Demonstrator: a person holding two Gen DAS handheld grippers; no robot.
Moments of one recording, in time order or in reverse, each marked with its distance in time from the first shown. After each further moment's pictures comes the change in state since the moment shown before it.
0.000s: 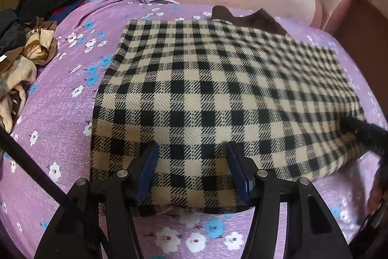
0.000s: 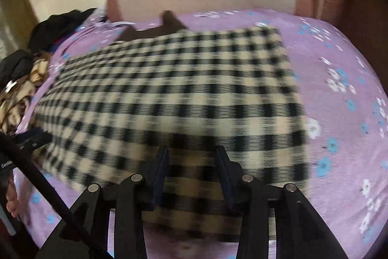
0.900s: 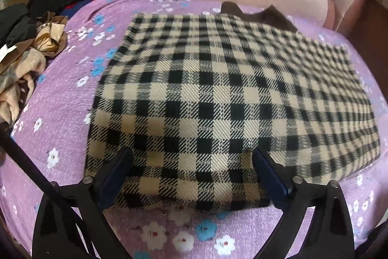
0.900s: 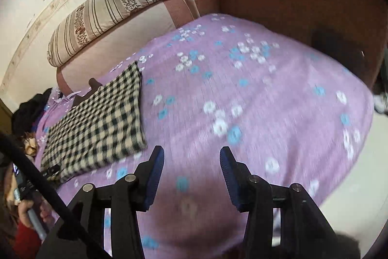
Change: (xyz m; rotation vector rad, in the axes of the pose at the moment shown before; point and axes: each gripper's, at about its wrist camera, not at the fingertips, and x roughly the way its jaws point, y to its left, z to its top) left arm 0.002 -0.012 -0.006 -0.060 -0.009 0.072; right arm -0.191 -0.140 -0.128 0.461 -0.176 -0.119
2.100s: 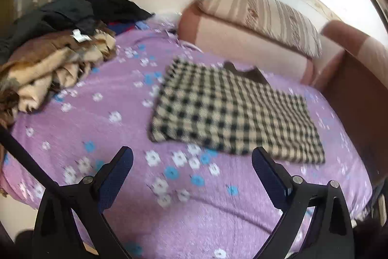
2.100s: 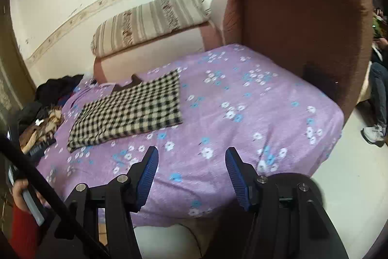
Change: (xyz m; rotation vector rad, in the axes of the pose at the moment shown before) left arm -0.169 0.046 -0.085 -0.192 -0.287 -0.065; right arm -0.144 0.039 -0.076 -0.209 -0.122 0.052
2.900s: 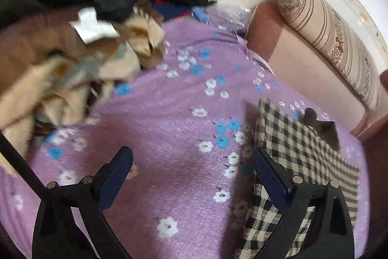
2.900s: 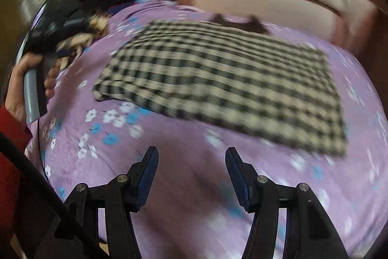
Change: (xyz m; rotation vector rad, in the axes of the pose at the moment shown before) left arm 0.172 0.141 0.119 -0.250 0.116 0.097; right arm 0.237 0.266 -0.018 -0.506 0.298 0.236
